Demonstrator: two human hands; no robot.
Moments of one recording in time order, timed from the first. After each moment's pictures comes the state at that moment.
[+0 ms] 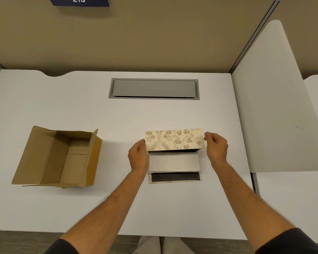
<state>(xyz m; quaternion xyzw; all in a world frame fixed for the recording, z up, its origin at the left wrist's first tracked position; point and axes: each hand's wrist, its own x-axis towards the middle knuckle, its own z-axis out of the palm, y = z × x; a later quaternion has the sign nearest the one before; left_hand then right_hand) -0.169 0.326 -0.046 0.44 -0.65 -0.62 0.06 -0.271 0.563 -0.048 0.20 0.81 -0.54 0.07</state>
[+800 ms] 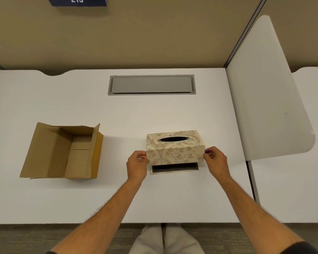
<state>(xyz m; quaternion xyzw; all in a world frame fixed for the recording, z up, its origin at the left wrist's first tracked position) -0.099 0.322 -0.055 0.41 -0.72 -0.56 -0.02 -0.185 0.608 -0.059 0.11 0.87 -0.44 0.16</state>
